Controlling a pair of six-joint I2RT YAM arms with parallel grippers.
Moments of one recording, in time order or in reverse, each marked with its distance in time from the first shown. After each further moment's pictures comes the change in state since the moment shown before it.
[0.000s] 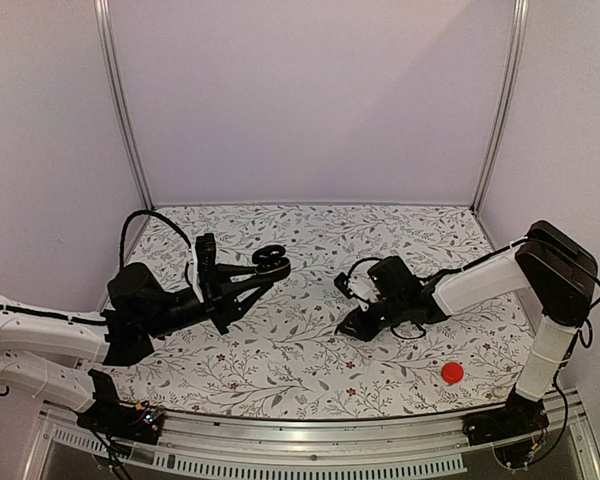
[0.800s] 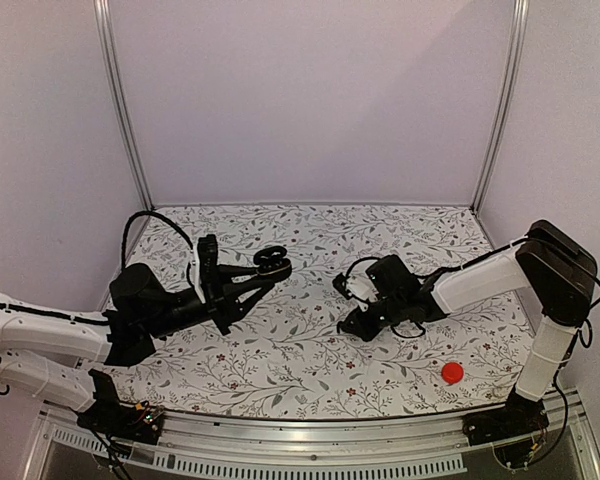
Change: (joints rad) left arm 0.000 0.018 -0.001 0.014 0.000 0.008; right arm 0.003 0.000 0.021 -0.044 0.009 -0.047
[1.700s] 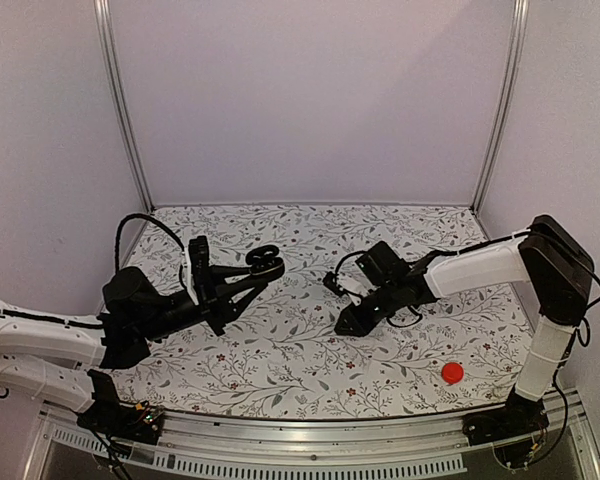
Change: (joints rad) left arm 0.000 -0.050 -0.029 0.001 -0.023 0.008; right arm 0.007 0.005 0.146 -0.266 -0.097 -0.026
